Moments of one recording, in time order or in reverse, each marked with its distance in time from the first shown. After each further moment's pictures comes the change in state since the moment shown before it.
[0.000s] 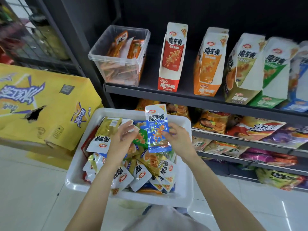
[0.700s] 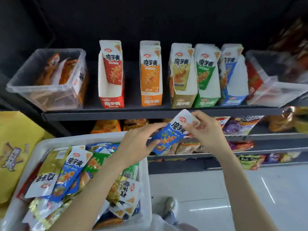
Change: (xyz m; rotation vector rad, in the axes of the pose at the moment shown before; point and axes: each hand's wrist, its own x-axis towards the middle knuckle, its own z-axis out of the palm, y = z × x) left_hand 0.005 0.087 0.156 0.707 -0.503 0.857; right_hand -0.044 -0.014 -0.198 -0.173 0.343 -0.209
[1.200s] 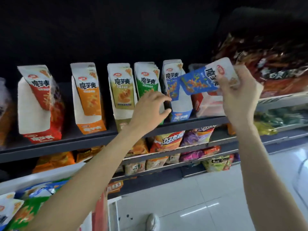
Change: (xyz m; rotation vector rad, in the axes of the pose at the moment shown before) left_hand 0.219 0.090 0.085 0.225 0.080 0.194; right_hand 0.070 0.023 -0.209 -0.370 0.796 -0.202
